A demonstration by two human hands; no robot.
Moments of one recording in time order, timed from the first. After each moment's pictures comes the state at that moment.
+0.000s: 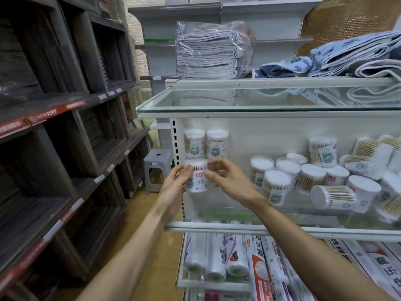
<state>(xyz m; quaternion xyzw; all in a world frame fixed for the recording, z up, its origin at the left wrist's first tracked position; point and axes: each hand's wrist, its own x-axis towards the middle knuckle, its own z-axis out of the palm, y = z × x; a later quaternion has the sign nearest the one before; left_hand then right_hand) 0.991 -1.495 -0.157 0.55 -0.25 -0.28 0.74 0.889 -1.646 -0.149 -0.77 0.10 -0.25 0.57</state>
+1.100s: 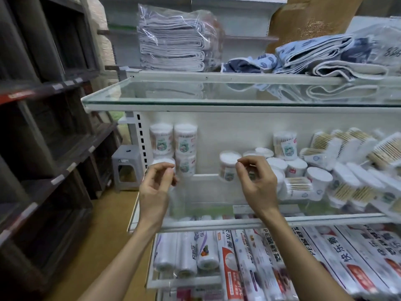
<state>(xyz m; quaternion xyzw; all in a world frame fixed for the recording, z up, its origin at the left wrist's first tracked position) 0.936 -1.516 -0.161 0.57 -0.30 -0.03 0.76 0.788 -1.689 -0.162 -0.77 0.17 -0.57 0.24</state>
